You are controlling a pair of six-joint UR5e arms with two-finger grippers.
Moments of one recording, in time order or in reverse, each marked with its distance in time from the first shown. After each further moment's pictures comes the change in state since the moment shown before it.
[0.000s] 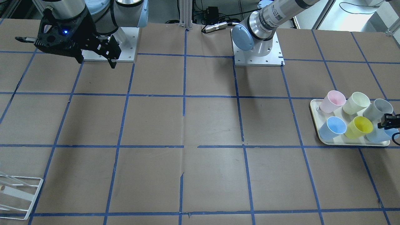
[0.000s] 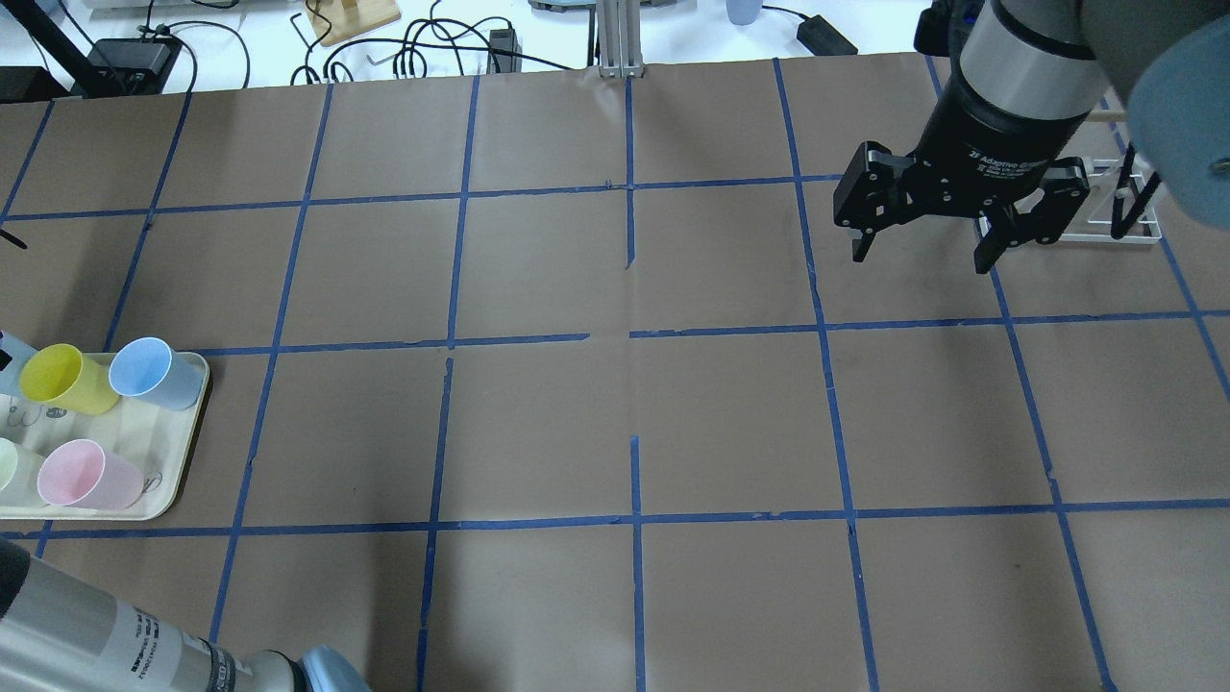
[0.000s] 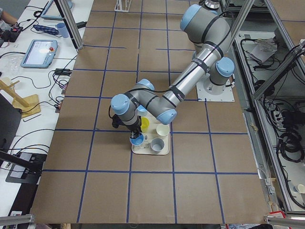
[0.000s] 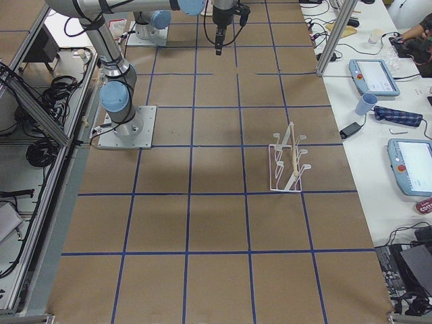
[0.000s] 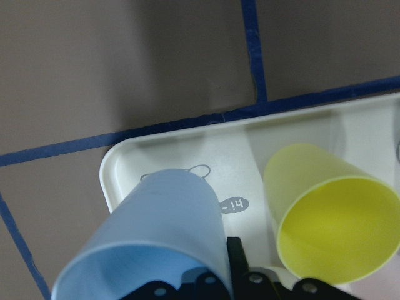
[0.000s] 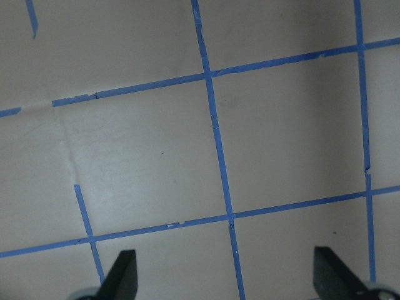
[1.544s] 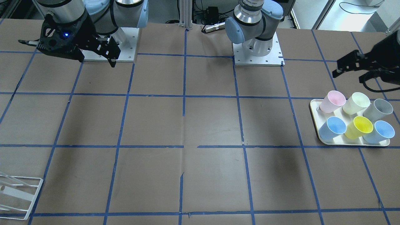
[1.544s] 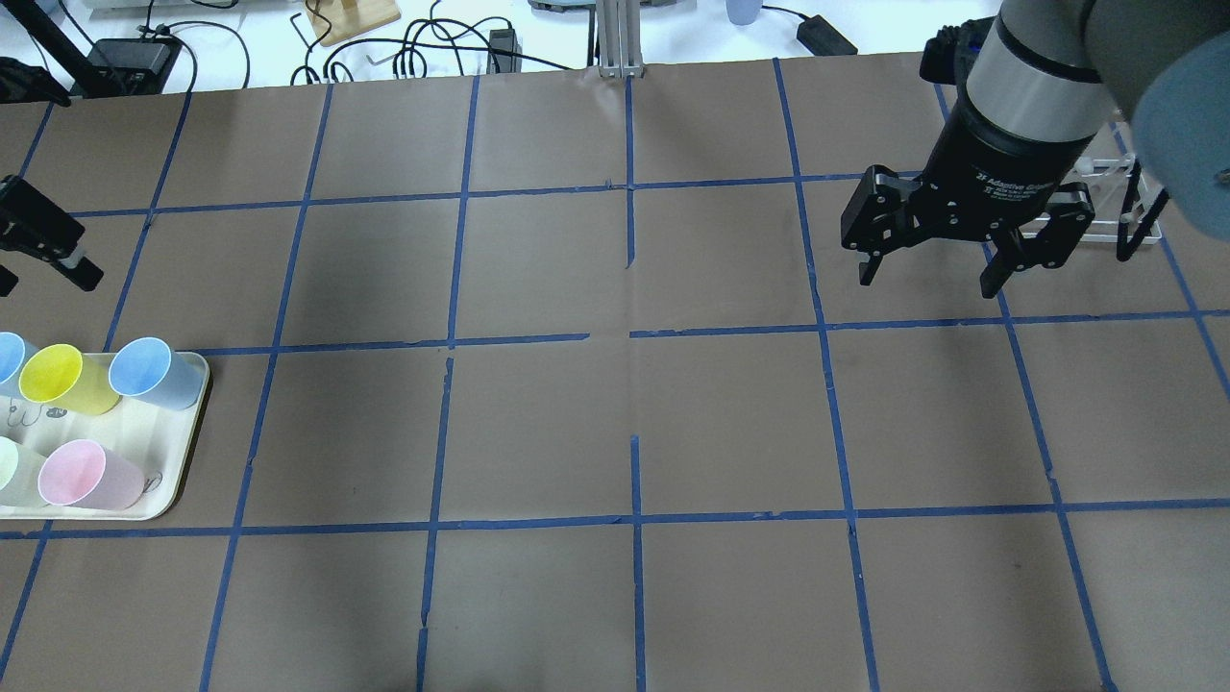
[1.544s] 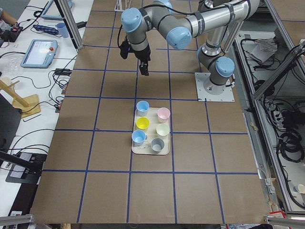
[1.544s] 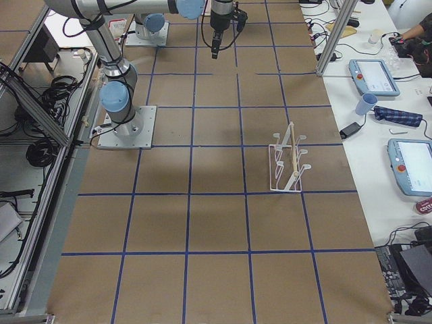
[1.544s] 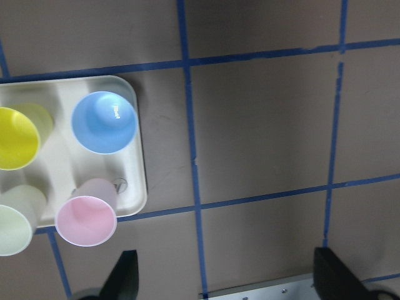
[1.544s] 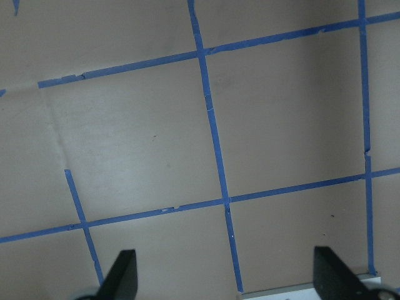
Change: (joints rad) left arm -0.334 0.507 -0.044 -0.538 -0.187 -0.441; right arm -0.011 -0.008 0.024 0.023 0.005 -0.008
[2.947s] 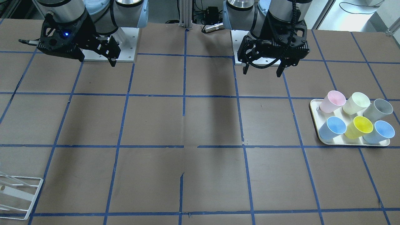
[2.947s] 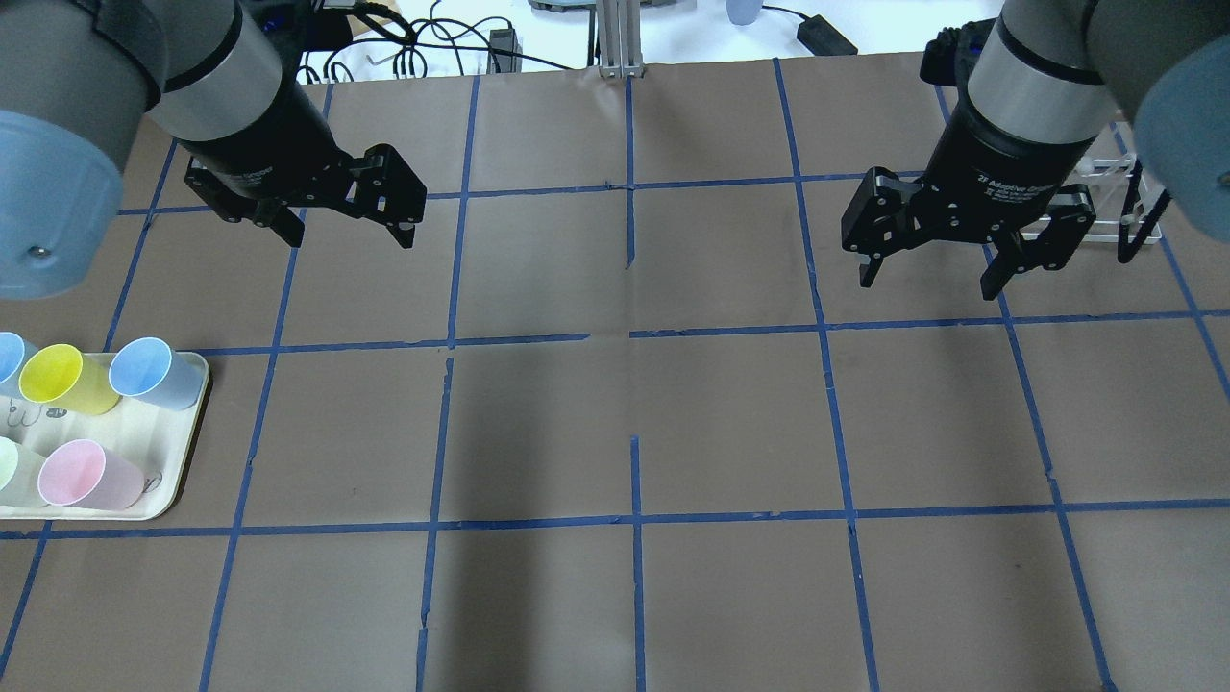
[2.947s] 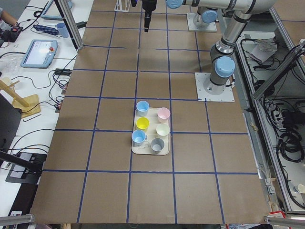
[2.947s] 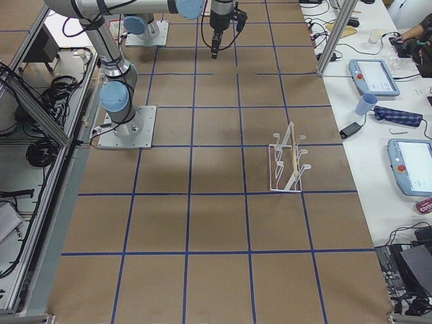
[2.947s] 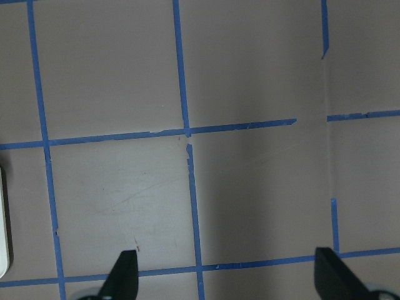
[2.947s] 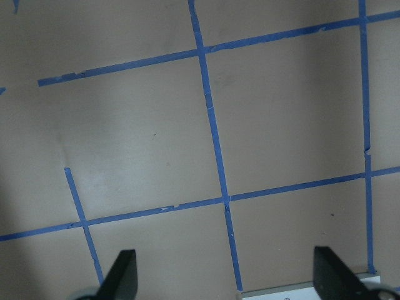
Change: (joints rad) left arm -0.519 0.100 -0.119 0.329 0.008 -0.520; right arm -0.002 -0.003 0.000 0.004 0.001 -0.003
